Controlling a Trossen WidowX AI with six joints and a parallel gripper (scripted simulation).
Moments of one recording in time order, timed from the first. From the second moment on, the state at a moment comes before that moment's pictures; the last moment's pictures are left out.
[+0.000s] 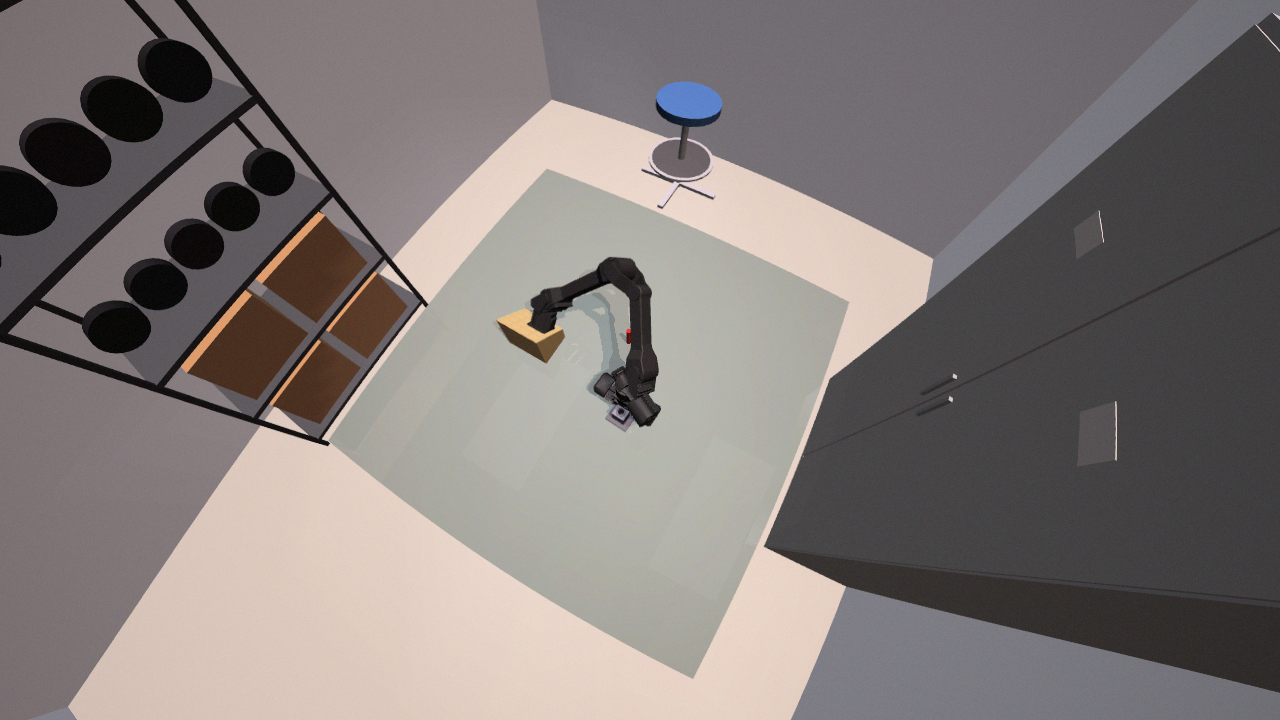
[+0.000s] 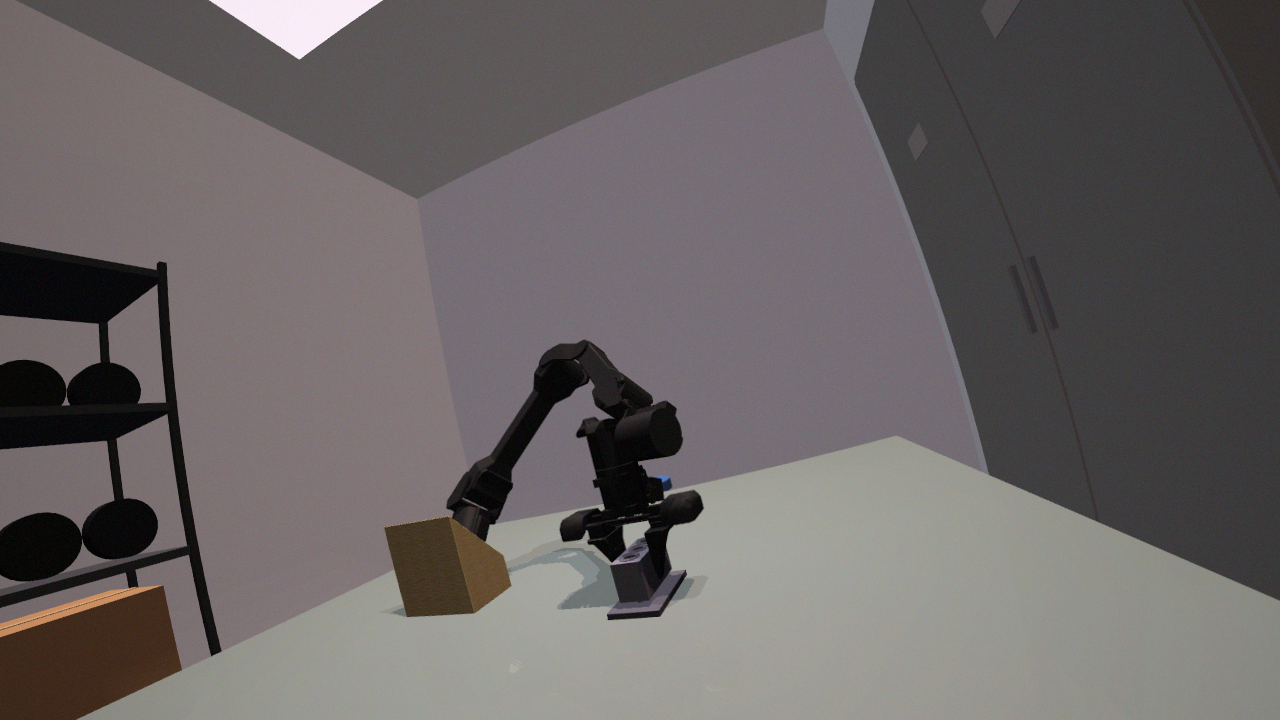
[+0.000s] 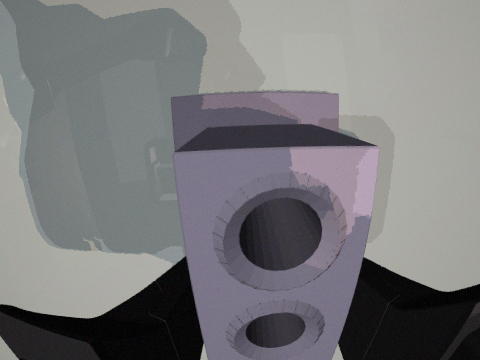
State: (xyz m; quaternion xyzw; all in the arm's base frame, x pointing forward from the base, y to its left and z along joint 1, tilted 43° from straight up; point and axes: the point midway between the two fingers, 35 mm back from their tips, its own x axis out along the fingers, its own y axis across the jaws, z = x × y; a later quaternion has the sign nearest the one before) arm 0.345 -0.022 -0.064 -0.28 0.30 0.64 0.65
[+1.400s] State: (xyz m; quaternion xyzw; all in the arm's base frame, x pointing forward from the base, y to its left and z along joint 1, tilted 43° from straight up) arm 0.343 -0.097 0.026 -0.22 0.35 0.62 0.67
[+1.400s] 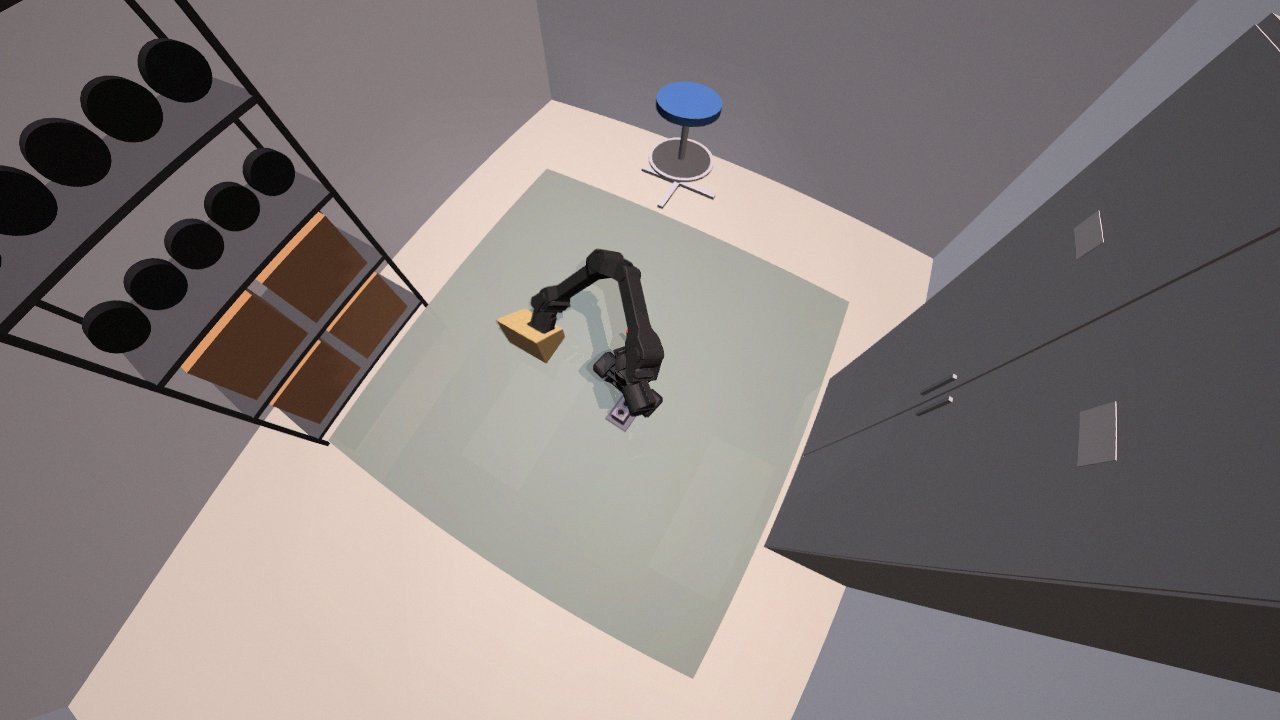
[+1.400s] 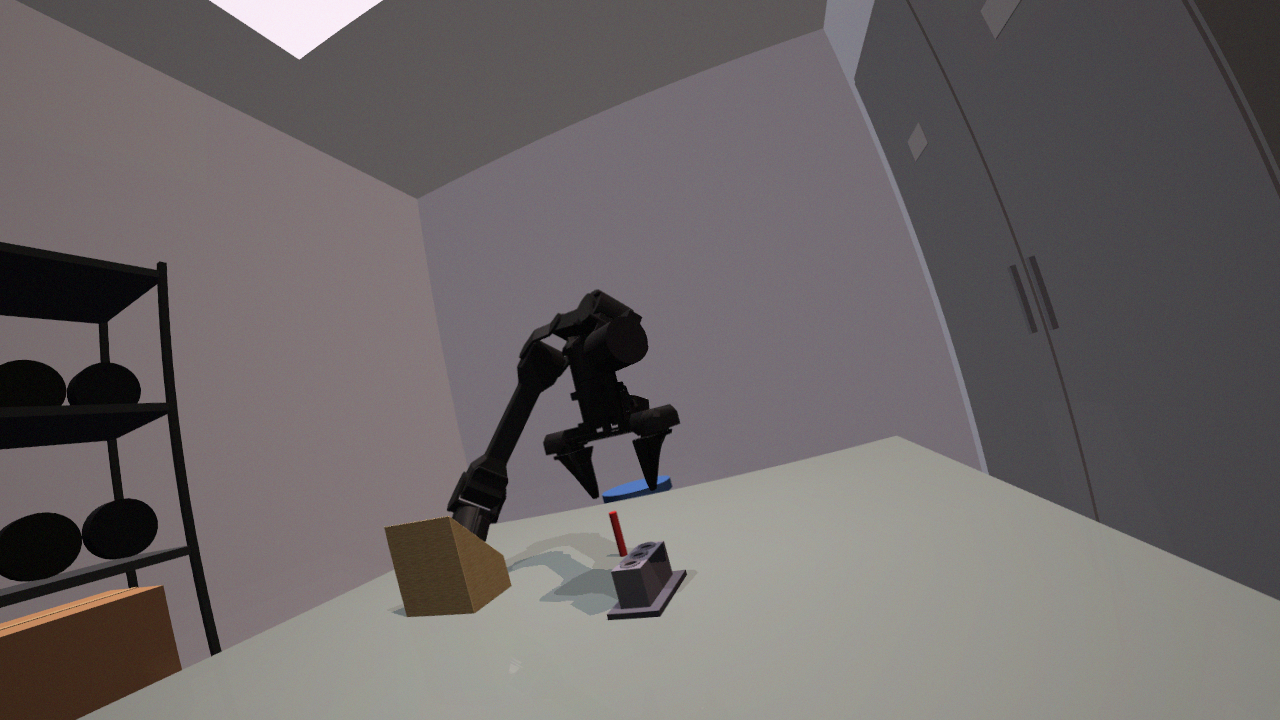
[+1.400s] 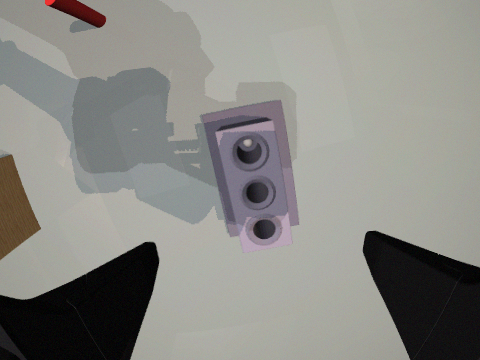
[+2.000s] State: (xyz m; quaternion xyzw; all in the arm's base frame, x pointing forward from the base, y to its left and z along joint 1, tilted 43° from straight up) arm 0.313 -0.038 0.093 0.11 0.60 0.38 0.70
